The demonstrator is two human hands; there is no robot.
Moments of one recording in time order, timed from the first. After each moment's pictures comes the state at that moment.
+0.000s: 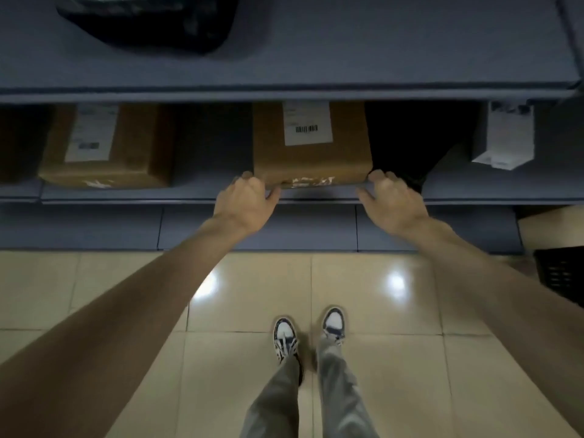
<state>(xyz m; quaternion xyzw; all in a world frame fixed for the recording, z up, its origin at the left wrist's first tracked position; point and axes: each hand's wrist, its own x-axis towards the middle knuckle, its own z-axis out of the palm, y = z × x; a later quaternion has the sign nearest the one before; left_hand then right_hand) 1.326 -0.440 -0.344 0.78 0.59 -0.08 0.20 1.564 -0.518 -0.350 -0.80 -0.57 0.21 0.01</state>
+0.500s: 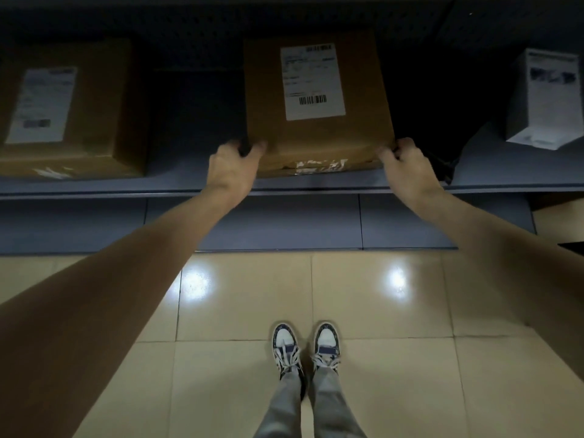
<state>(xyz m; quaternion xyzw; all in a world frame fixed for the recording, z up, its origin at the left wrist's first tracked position) 1.321 -0.386 -0.421 0.60 0.67 0.14 0.40 1.574 -0.479 -0.427 -0.82 -0.39 0.32 0.26</state>
